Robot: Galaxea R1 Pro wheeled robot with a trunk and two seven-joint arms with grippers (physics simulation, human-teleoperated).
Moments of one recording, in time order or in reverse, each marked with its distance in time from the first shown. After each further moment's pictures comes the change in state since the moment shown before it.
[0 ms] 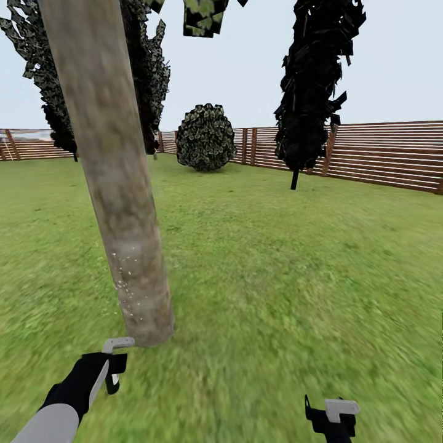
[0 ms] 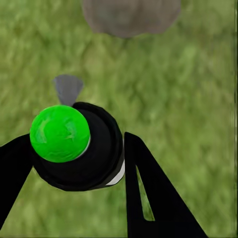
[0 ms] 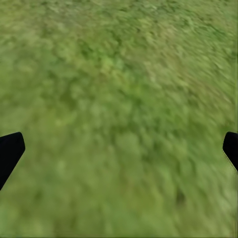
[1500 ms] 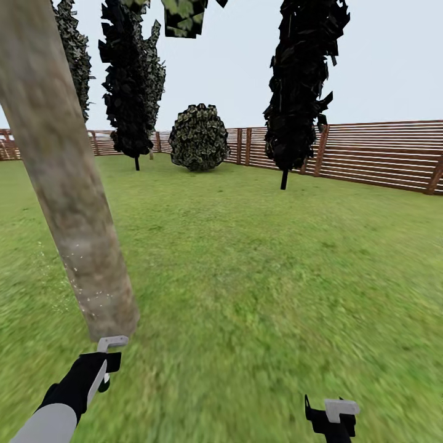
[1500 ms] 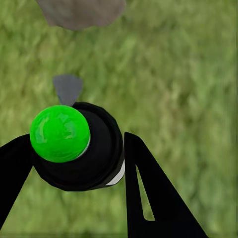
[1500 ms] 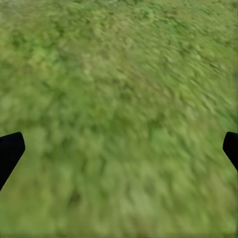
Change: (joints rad) left arm 0.000 0.008 0.003 0.000 -0.002 -0.031 0.087; right arm 0.000 0.000 0.001 0.001 0.000 0.000 0.000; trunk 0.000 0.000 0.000
